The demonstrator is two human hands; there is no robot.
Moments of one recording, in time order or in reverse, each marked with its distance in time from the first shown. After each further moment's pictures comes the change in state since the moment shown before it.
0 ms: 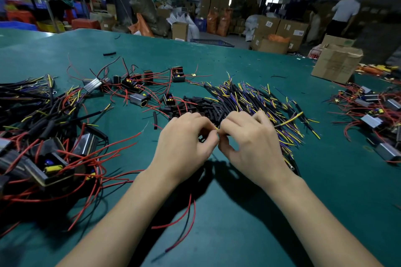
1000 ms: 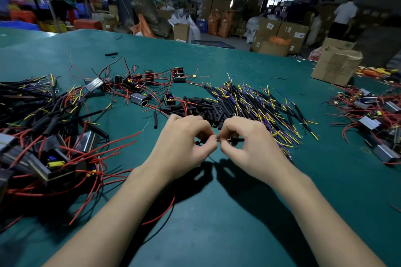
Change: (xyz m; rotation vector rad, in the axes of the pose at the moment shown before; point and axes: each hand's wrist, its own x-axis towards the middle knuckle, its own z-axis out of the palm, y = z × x) left_hand -0.001 -0.007 -0.003 -0.007 -0.091 0.106; right_hand -0.002 0.005 -0.008 0.413 -0.237 0.199
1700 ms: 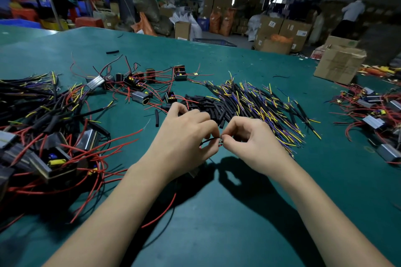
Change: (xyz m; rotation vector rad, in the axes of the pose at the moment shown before) left_hand 0.002 0.001 -0.007 0.312 0.020 0.237; right_hand 0.002 0.003 0.003 0.449 -0.057 0.234
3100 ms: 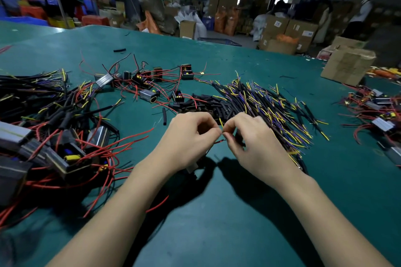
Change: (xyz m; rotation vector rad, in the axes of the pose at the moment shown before) left_hand 0.001 -0.003 -0.001 -0.577 -0.062 -0.492; right_hand -0.002 0.000 0.012 -0.574 0.115 -0.386
